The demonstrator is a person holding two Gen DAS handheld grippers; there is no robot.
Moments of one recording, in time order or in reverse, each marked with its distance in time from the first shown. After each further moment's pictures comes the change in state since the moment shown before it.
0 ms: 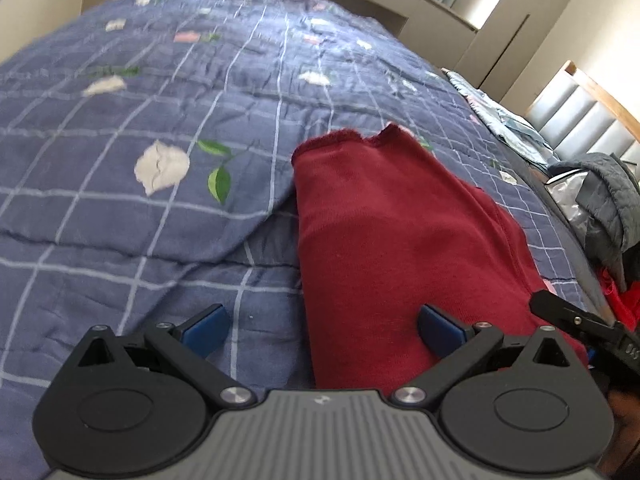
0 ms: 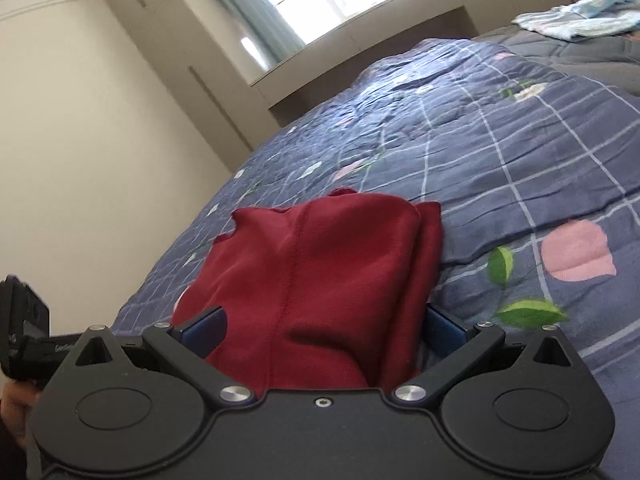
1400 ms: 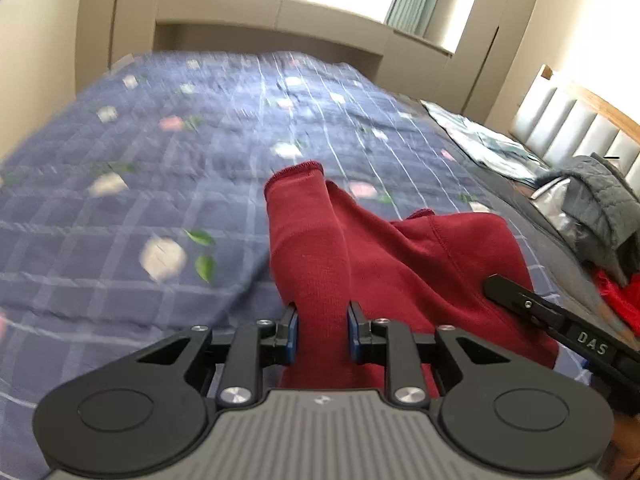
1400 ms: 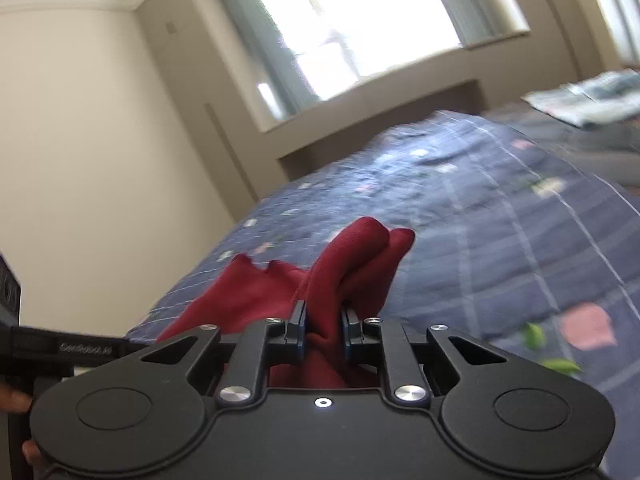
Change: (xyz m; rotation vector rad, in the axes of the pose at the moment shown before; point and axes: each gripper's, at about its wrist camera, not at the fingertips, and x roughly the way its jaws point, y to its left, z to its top) left arm -0.070 -0.053 0.014 0.150 -0.169 0.082; right arm -0.030 0.089 0.011 -0.182 -0.150 -0.006
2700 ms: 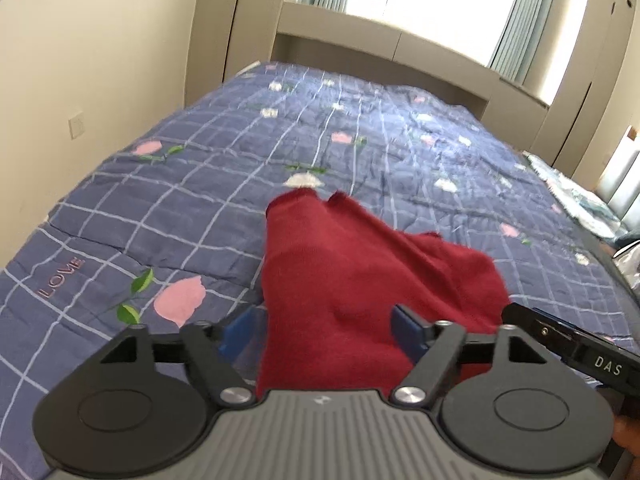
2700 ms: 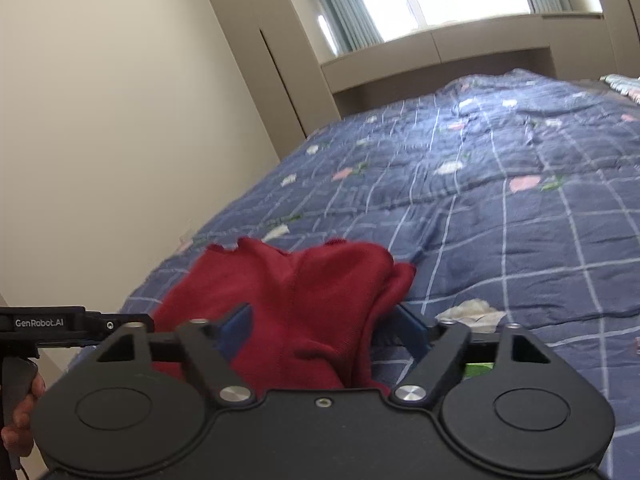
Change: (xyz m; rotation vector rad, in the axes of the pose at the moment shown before) left arm -0.067 0.137 -0.035 -0.194 -0.075 0.199; right arm 0.069 0.109 -0.040 -0.078 0.158 0.056
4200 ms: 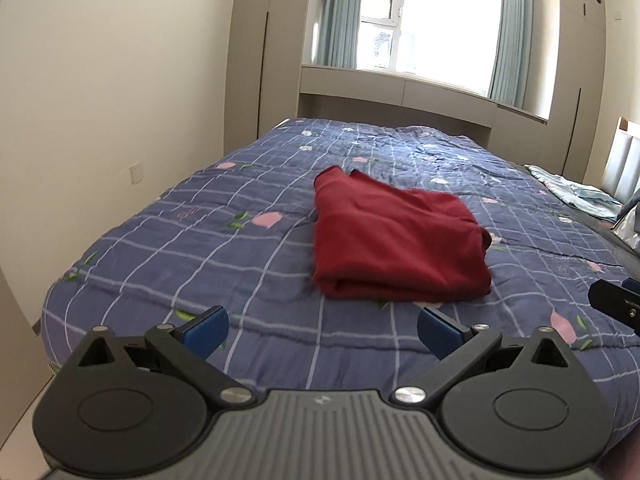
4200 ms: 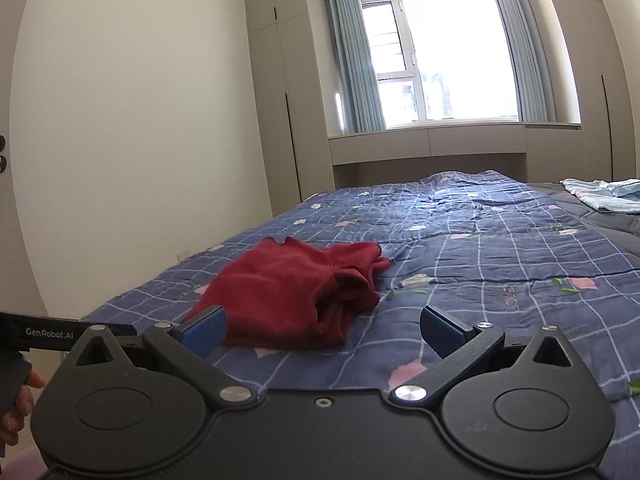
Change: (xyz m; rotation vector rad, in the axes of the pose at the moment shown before) left arm -0.166 -0.005 -0.164 0.076 -0.189 0.132; right arm -0.203 0.071 -0.124 -0.204 -0.213 -0.109
